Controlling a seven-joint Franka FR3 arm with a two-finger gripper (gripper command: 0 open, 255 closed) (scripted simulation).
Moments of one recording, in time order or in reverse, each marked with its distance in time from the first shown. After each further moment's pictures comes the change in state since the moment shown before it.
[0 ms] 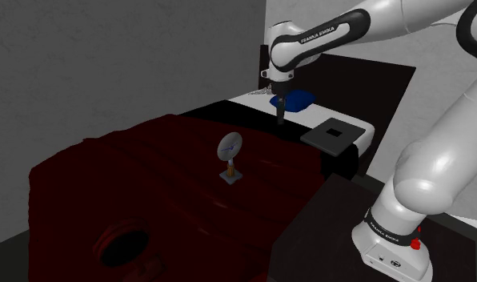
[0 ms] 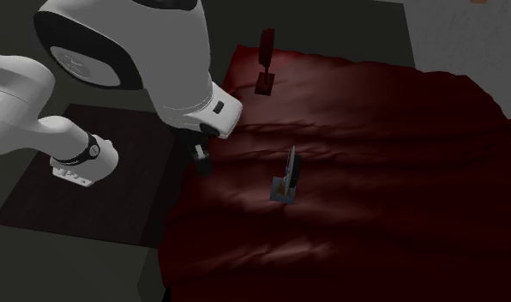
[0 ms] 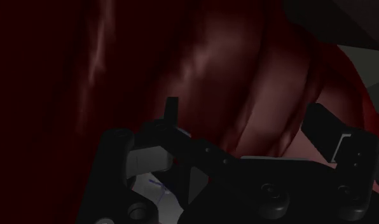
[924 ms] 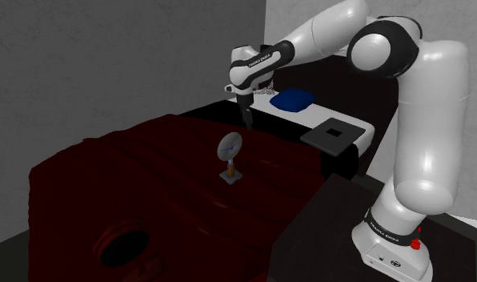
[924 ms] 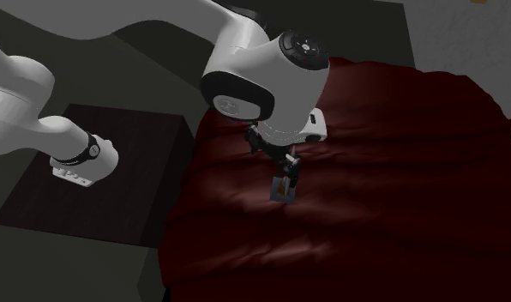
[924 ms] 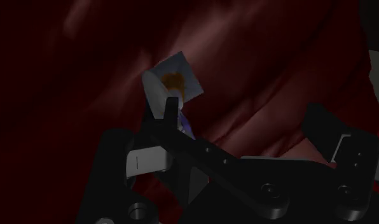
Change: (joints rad) arm 0.019 0.518 0.037 0.438 0.071 0.104 -0.374
